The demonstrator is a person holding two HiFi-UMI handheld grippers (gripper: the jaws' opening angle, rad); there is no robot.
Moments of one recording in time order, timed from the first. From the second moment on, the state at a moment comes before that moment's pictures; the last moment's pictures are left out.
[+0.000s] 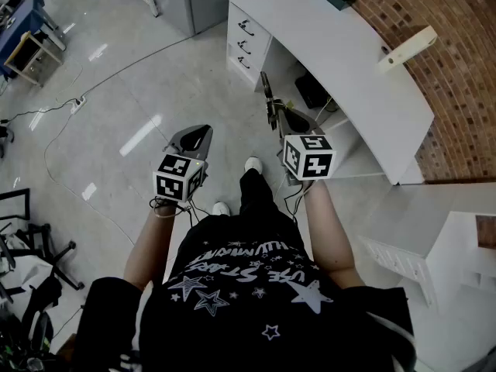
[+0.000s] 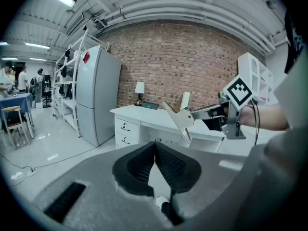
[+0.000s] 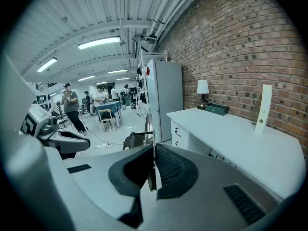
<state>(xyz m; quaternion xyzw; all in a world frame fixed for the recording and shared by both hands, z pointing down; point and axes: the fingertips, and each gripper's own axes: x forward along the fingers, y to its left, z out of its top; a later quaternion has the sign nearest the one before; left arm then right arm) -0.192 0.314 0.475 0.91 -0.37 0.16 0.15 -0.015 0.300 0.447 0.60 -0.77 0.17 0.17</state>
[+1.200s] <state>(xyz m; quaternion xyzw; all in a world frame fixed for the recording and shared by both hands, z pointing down) -0.240 0.271 0.461 0.89 -0.41 0.14 0.14 -0.033 0.261 0.434 0.58 -0.78 0.15 0.16</state>
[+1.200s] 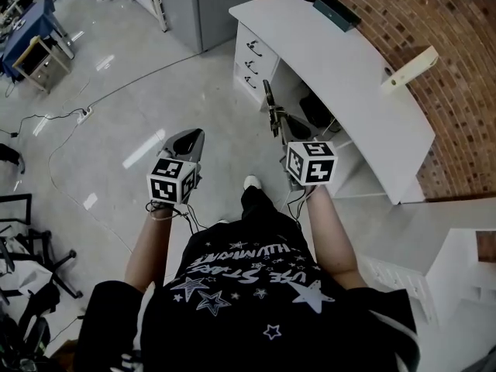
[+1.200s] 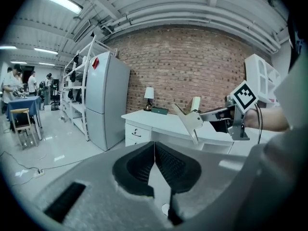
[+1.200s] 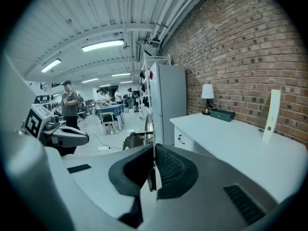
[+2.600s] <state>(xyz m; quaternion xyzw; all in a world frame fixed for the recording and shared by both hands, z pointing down) -0.089 0.025 0.461 0.86 -0.45 0.17 0.14 0.113 -0.008 0.464 0.54 -0.81 0.19 0.15</state>
